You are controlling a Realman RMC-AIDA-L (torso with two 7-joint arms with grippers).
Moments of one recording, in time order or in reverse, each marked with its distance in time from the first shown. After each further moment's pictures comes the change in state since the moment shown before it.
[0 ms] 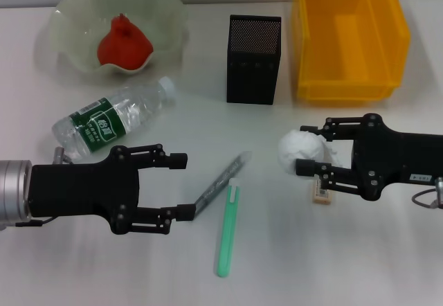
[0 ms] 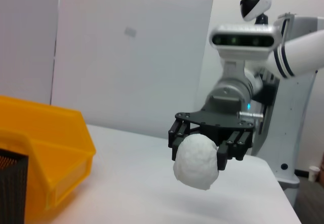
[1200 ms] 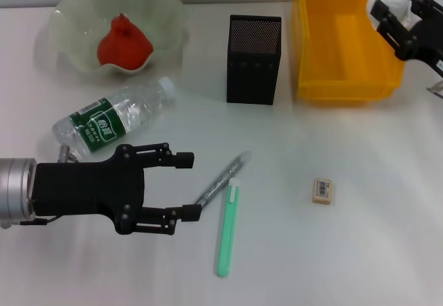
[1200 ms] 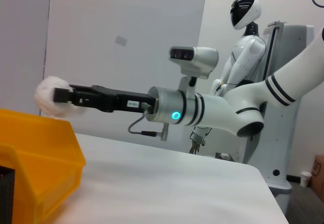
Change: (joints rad) left arm -0.009 -0.008 -0.002 0.004 0.000 0.017 -0.004; right arm 0.102 0.009 0.352 0.324 0.371 0.469 -0.369
